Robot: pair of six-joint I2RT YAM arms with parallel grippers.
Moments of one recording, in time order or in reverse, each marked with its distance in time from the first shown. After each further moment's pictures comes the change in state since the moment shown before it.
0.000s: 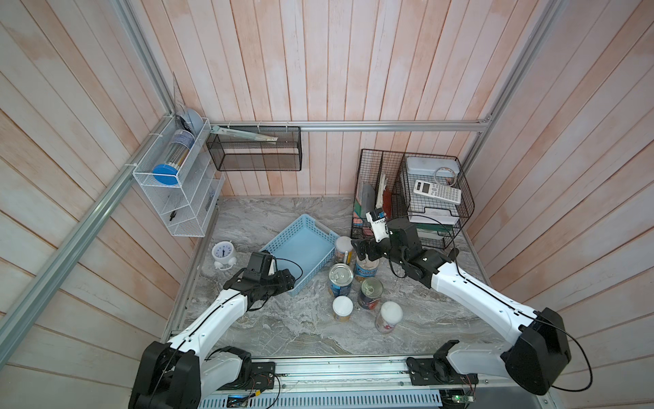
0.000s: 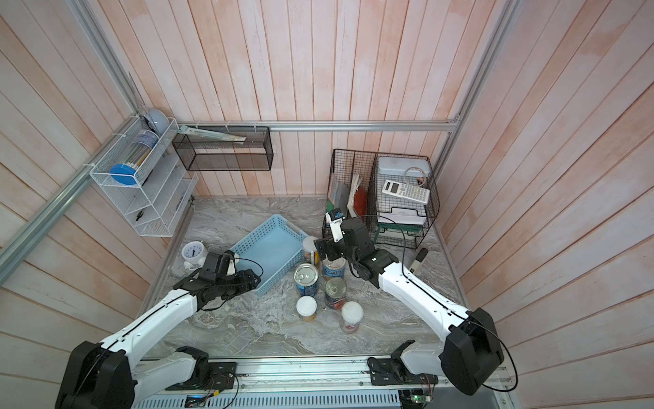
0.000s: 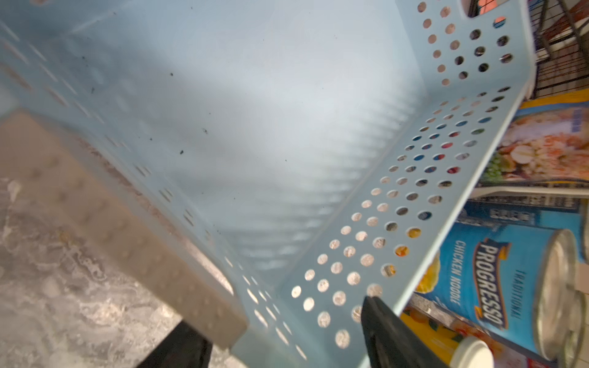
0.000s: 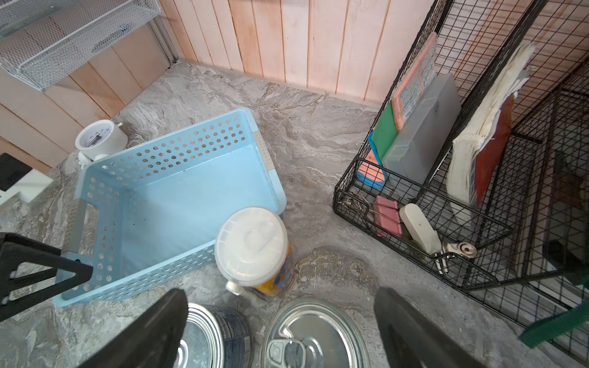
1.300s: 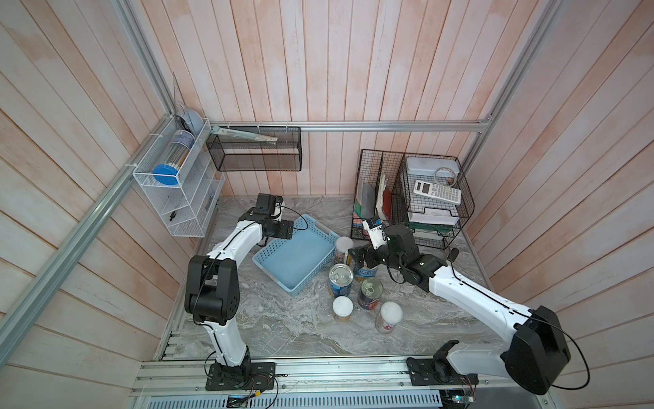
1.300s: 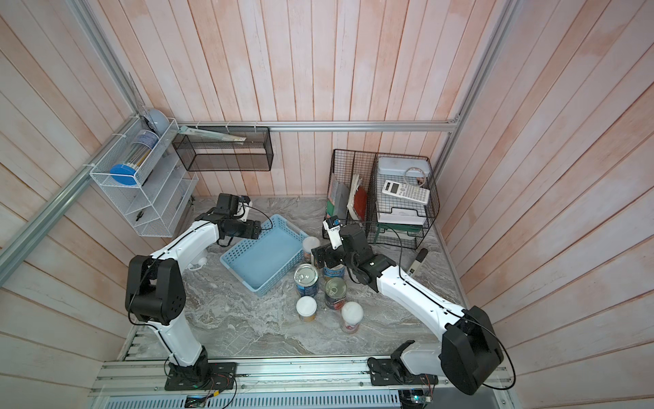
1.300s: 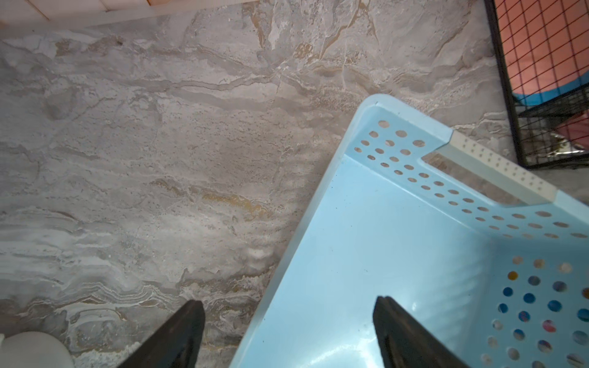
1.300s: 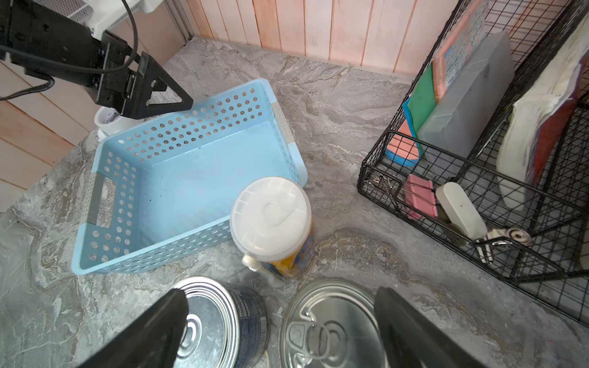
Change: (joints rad) left arm 0.126 0.720 0.819 -0.077 -0.159 0.661; right arm 0.008 0.013 -0.068 0.031 -0.073 0.019
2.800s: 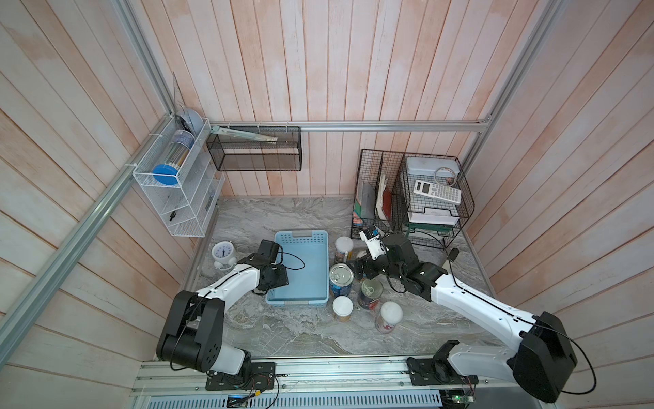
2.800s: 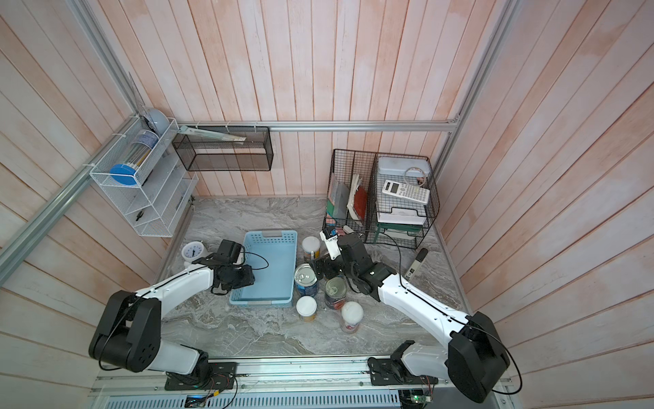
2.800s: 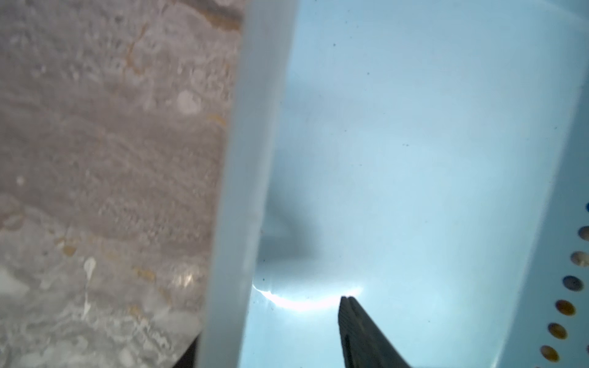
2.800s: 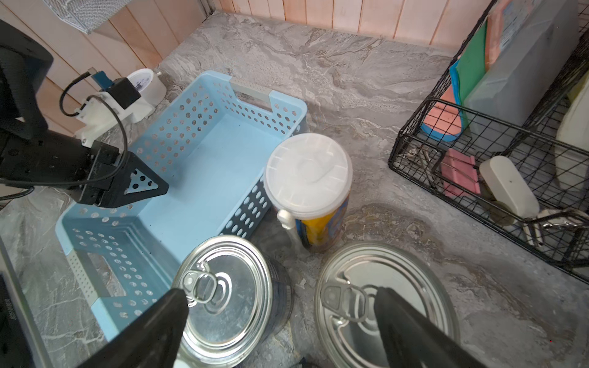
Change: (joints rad) left arm -0.097 -0.410 -0.678 0.022 0.006 -0.525; right arm 0.060 -0.072 -0.084 -0.010 -0.027 0.018
